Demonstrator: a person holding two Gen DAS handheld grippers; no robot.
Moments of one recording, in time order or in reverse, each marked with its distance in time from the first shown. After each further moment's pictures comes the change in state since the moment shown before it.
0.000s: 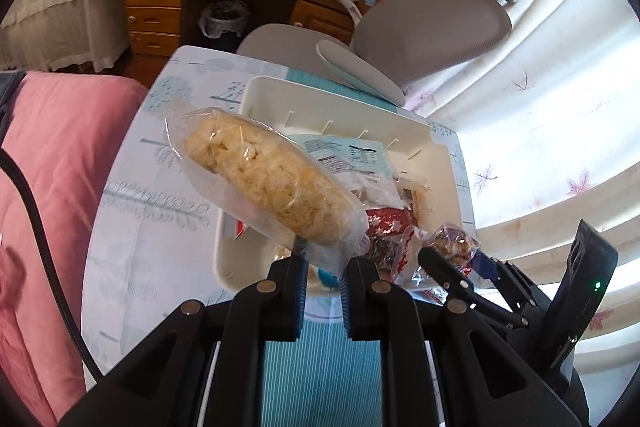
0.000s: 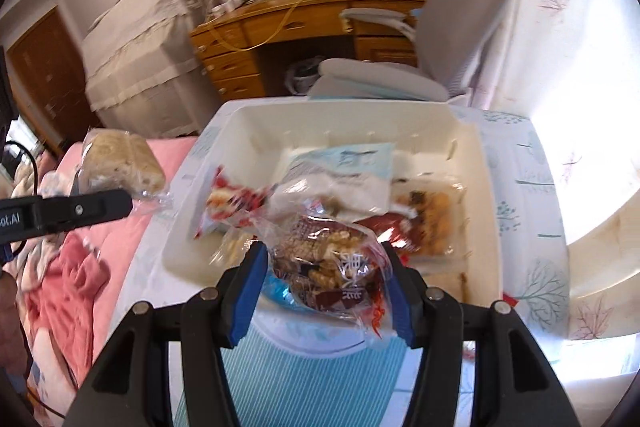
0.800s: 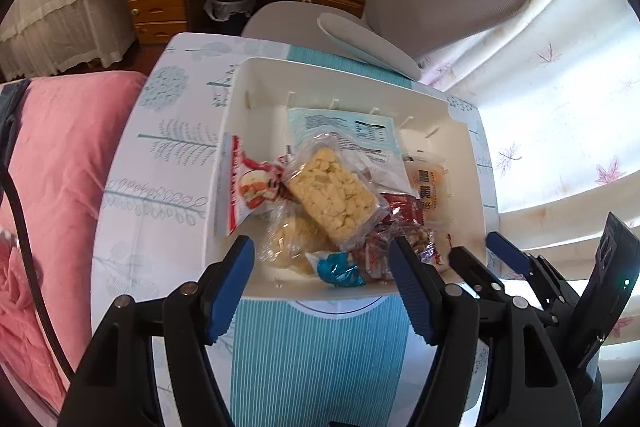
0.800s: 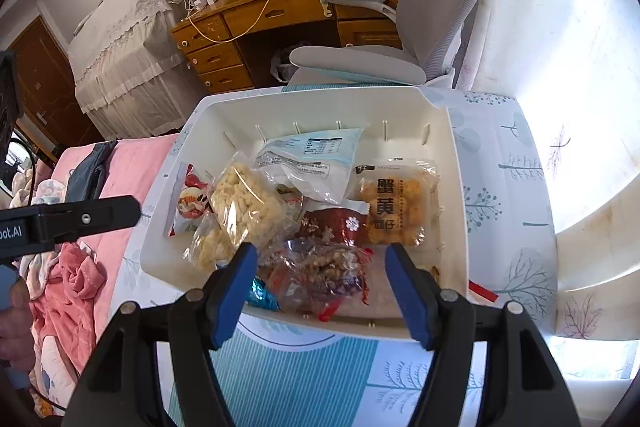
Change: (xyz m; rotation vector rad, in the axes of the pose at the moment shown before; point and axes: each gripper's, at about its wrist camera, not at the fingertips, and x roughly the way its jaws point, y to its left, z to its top) left arm 0.024 -0.020 0.003 0.015 0.084 0.109; right arm 0.002 -0.034 0.003 0.029 0.066 -0.001
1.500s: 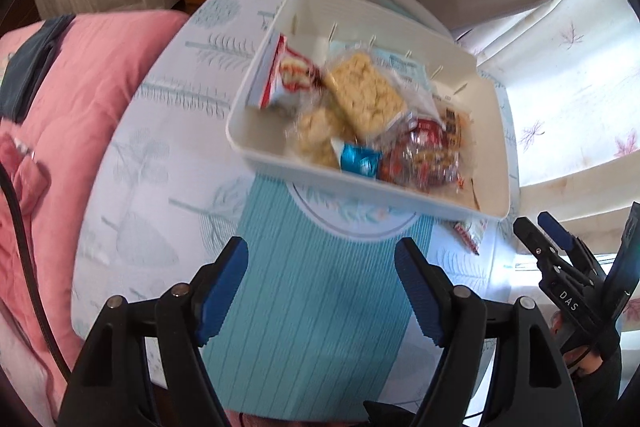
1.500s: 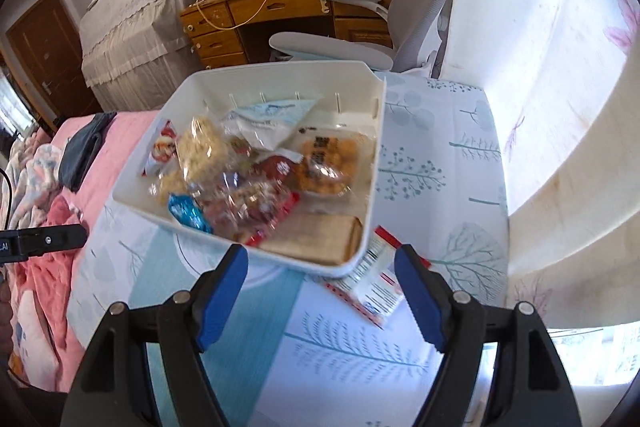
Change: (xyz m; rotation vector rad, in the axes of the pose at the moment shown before) left arm 0.000 -0.001 -0.106 -0.149 0.041 0.083; right arm -0.029 -0.069 -0.050 -0.105 -0.001 -0.014
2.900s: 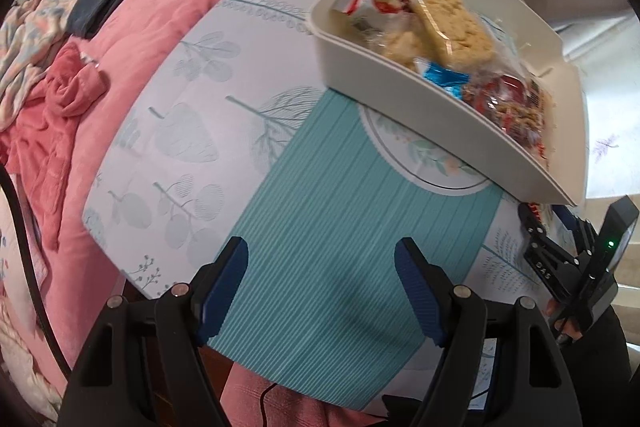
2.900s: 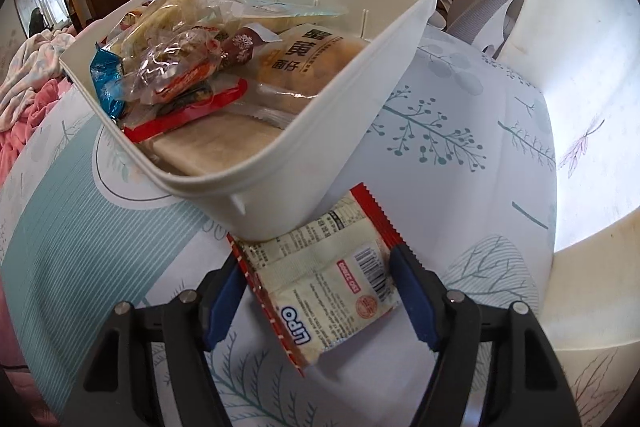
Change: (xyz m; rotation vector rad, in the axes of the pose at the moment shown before) left arm 0.029 0.005 -0.060 -0.231 0.068 0.249; right arm 0.117 -0.034 -0.036 -0.336 0.066 0.008
